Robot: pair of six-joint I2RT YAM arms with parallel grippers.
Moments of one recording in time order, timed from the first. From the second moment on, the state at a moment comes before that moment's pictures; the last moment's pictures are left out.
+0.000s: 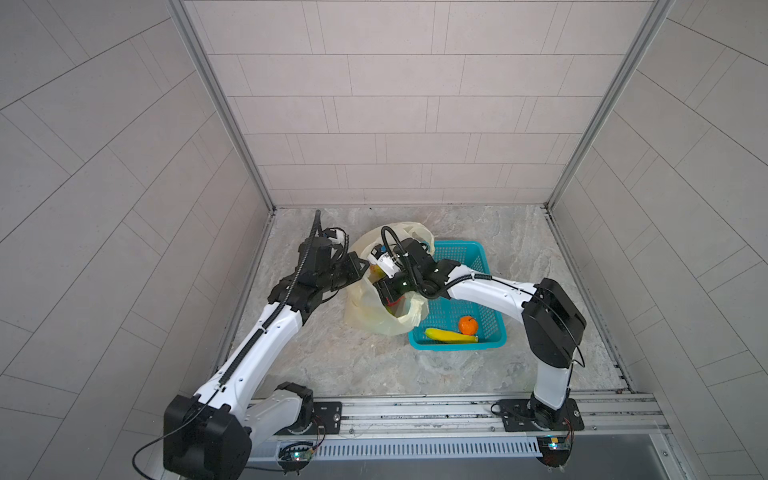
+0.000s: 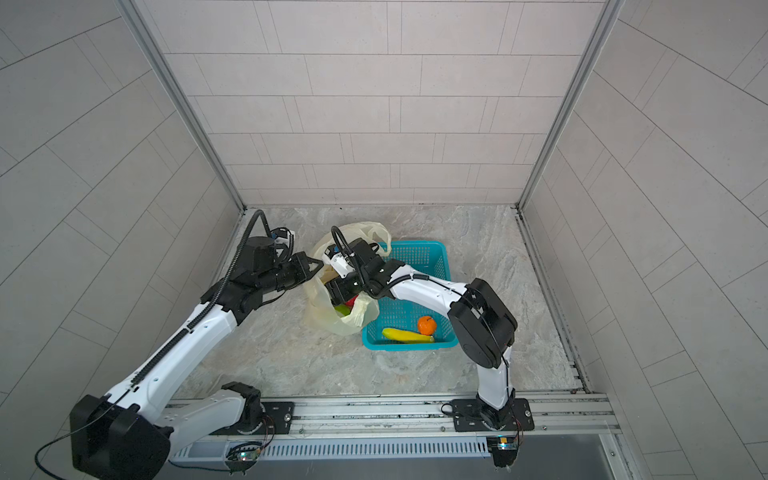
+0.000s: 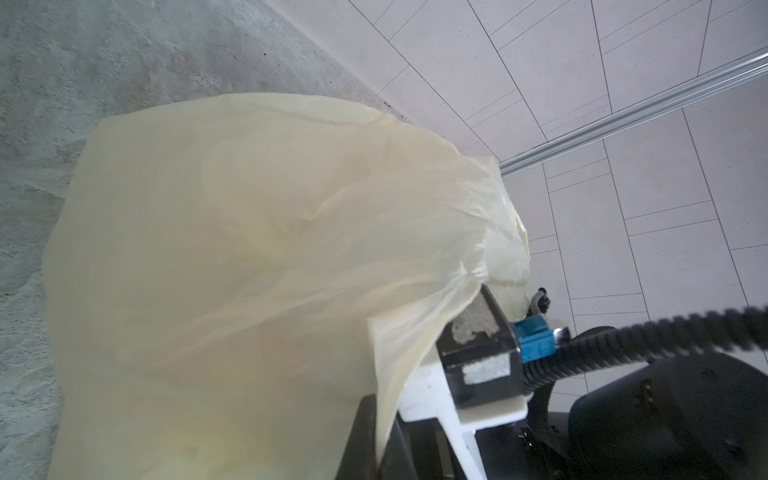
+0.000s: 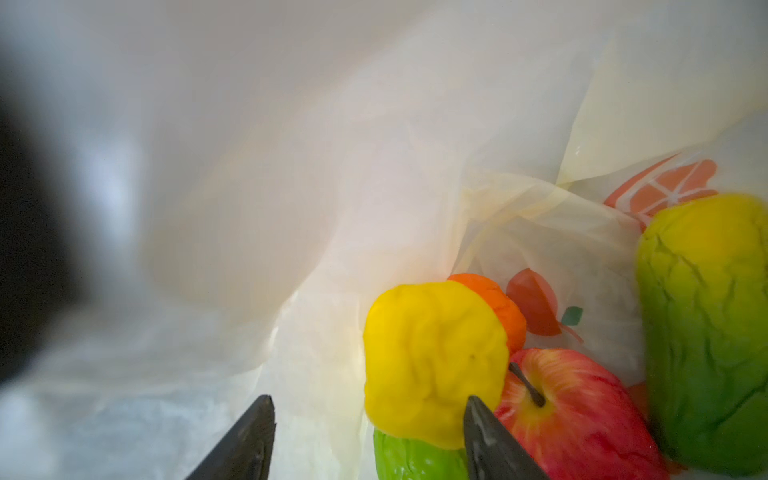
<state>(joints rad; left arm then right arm) -0.29 1.10 0.90 -0.36 0.37 -0.74 0.79 1.87 1.40 -0.26 -0.45 0.27</state>
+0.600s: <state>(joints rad) -0.29 1.10 0.90 -0.36 0.37 -0.72 0.63 1.42 1.22 -0.27 -0.30 0.22</state>
